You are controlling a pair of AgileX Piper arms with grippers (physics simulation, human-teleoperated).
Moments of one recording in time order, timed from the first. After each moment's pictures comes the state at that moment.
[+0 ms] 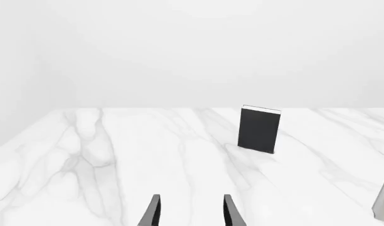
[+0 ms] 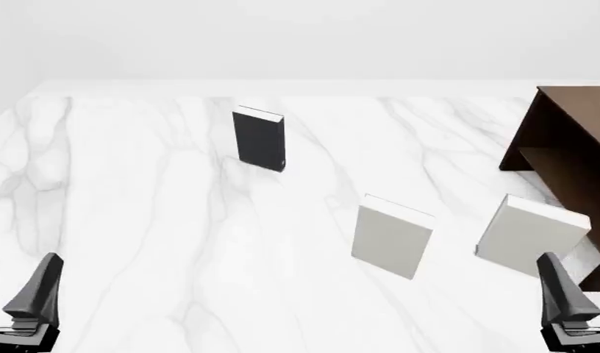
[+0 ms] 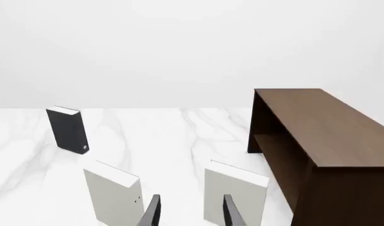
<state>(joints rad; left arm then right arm) 0.00 0.00 0.00 0.00 0.00 0.00 0.00 0.00 0.00 0.00</state>
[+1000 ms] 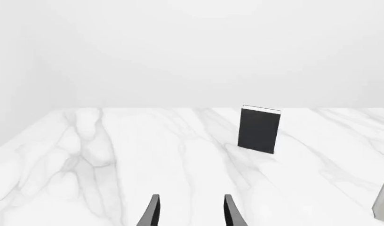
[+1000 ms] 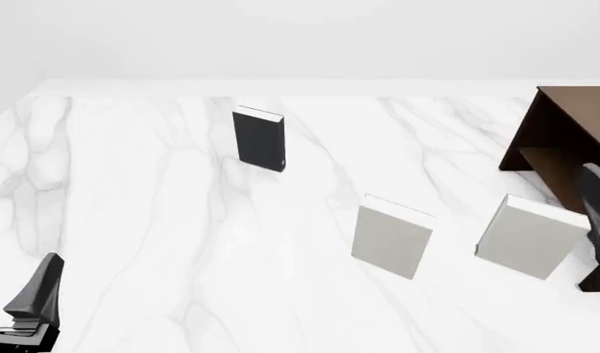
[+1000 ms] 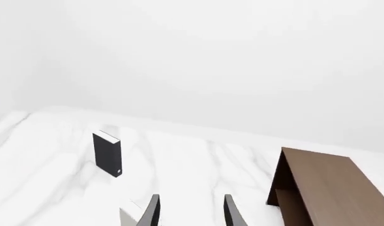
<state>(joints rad) 0.00 0.00 0.00 0.00 0.00 0.18 0.26 -0.47 0.18 -0.08</state>
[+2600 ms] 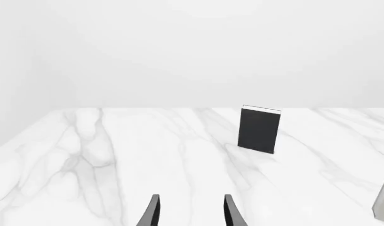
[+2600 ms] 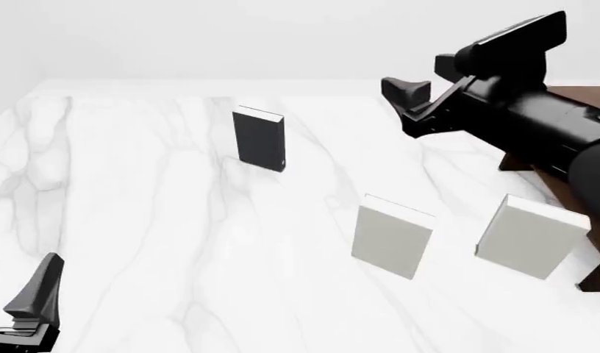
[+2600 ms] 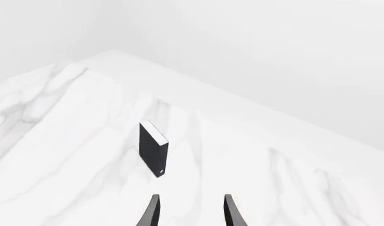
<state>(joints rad) 0.00 0.00 0.00 0.00 0.00 0.45 1.13 -0.91 -0.01 -0.16</state>
